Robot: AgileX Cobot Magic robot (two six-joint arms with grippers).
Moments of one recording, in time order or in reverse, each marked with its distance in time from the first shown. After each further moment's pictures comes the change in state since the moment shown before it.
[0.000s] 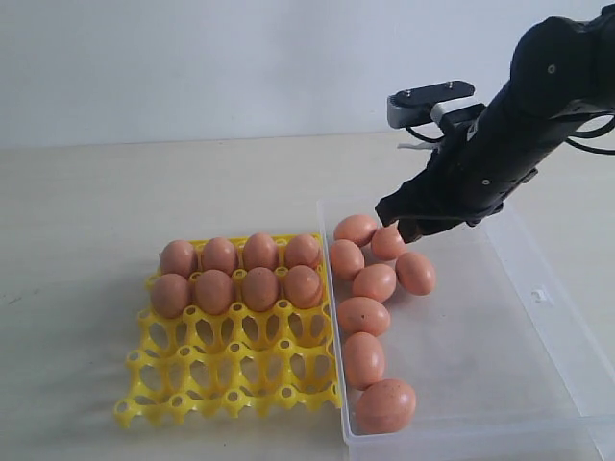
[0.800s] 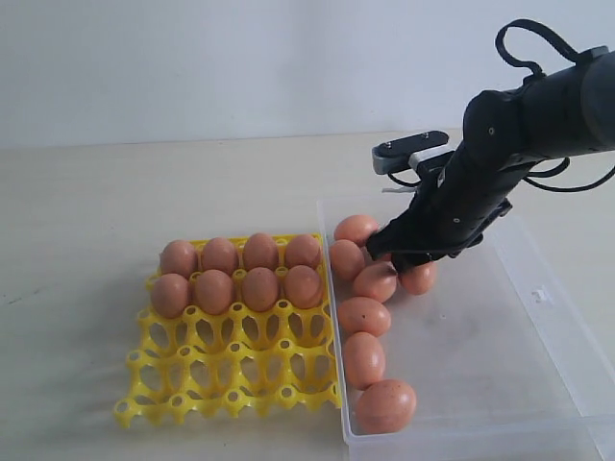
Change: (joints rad) left arm 0.000 0.000 0.000 0.000 0.000 0.000; right arm 0.000 0.192 -0.026 -0.065 -0.102 0.049
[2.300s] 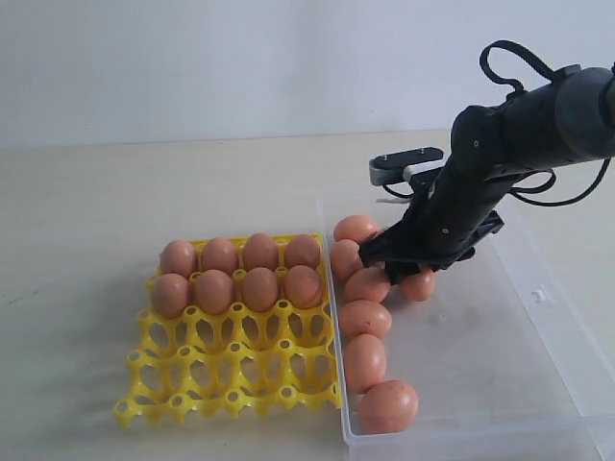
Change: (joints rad) left arm 0.000 0.000 0.000 0.000 0.000 0.000; right arm 0.000 0.069 -0.020 0.035 0.013 0.033
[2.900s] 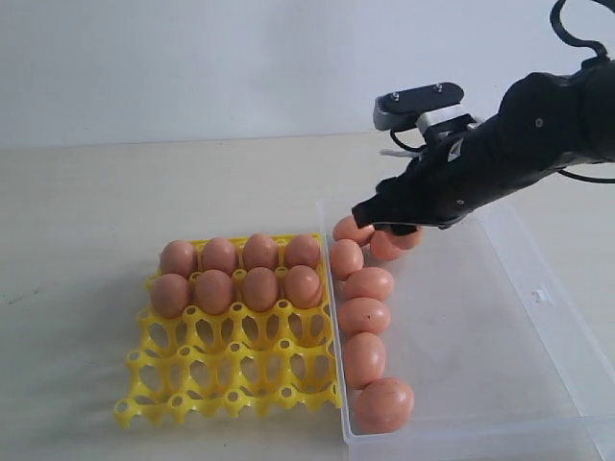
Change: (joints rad) left arm 0.000 0.000 0.000 0.000 0.000 0.000; right arm 0.061 -0.291 0.182 0.069 -0.263 -0.087
